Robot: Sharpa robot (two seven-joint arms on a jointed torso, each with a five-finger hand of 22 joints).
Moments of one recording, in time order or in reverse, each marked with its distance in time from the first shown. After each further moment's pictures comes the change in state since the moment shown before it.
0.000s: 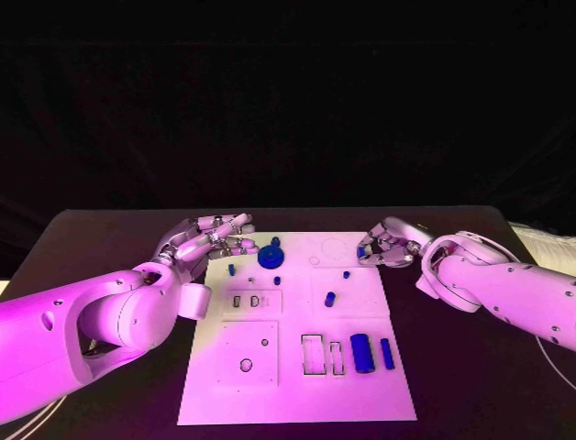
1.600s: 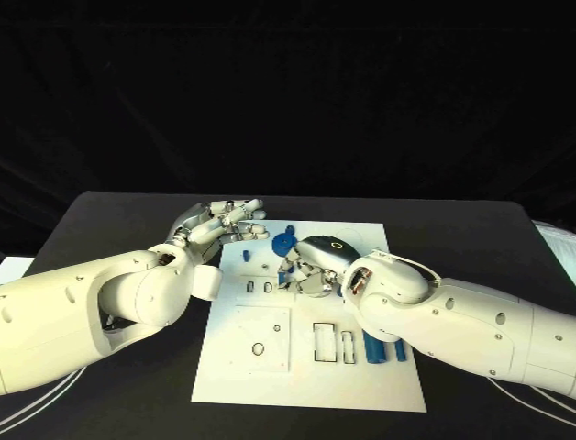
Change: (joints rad) left arm -0.001 0.001 0.000 -0.021 0.005 0.000 0.001; left_hand 0.005 0.005 0.004 -0.004 0.000 0.000 0.000 0.000 0.000 0.000 0.000 0.000 0.000 0.000 0.000 0.000 0.002 0.000 0.000 0.000 0.000 -0.001; right arm -0.043 0.230 -0.037 0.229 -0.344 -0.028 -0.211; right_hand -0.057 0.016 -0.005 0.030 0.051 0.006 0.000 -0.015 0.007 0.000 -0.010 0.024 0.000 0.000 -0.007 0.004 -0.001 0.000 0.000 -0.007 0.000 0.000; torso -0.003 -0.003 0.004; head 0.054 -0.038
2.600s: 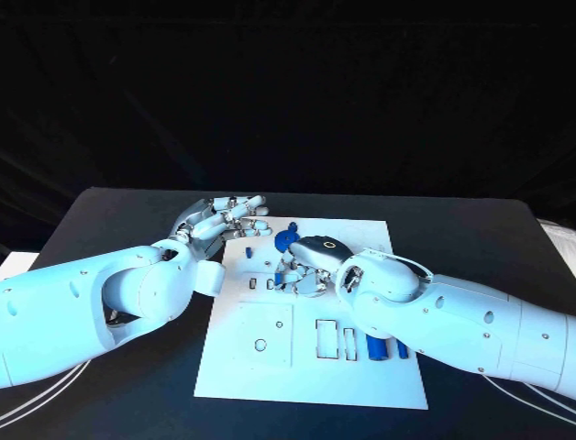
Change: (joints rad) left arm 0.000 -0.001 0.000 0.000 0.005 0.001 0.000; left_hand 0.000 0.000 0.004 -0.004 -0.004 0.000 0.000 0.000 0.000 0.000 0.000 0.000 0.000 0.000 0.000 -0.005 0.002 0.000 0.000 0.000 0.000 -0.001; right arm -0.001 0.045 -0.003 -0.037 -0.048 0.050 -0.019; right_hand -0.028 -0.017 -0.018 0.009 -0.004 0.015 -0.015 -0.018 -0.006 0.002 0.002 -0.029 0.000 0.000 0.000 -0.006 0.001 0.000 0.000 0.000 0.000 0.000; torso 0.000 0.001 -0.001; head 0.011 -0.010
